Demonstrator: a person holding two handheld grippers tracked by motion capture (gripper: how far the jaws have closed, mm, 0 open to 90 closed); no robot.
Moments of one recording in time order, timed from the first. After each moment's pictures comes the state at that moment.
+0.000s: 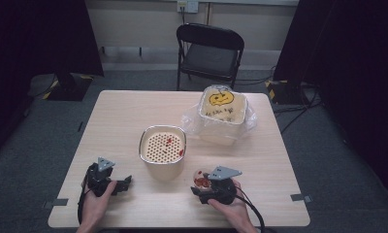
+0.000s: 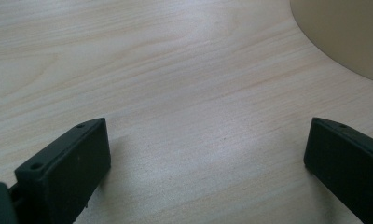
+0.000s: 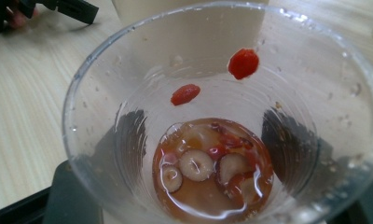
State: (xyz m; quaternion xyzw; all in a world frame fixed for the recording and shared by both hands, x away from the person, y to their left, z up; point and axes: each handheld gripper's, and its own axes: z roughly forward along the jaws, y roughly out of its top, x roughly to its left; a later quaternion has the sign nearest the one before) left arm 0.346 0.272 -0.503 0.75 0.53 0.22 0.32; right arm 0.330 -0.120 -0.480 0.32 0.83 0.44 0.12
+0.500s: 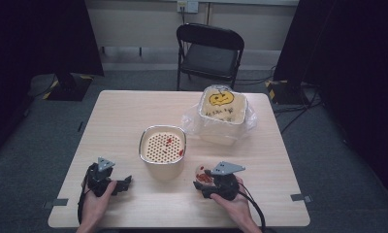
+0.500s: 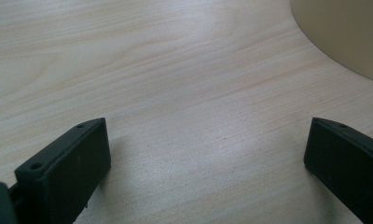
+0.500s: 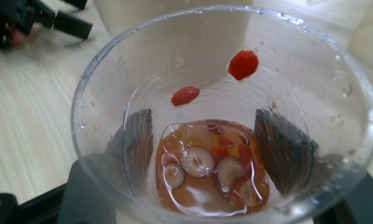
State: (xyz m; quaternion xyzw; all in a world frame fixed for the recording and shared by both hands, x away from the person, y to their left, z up) left arm 0.346 0.272 -0.503 0.75 0.53 0.22 0.32; right arm 0.338 -0.127 -0.467 0.33 0.82 0.45 0.12
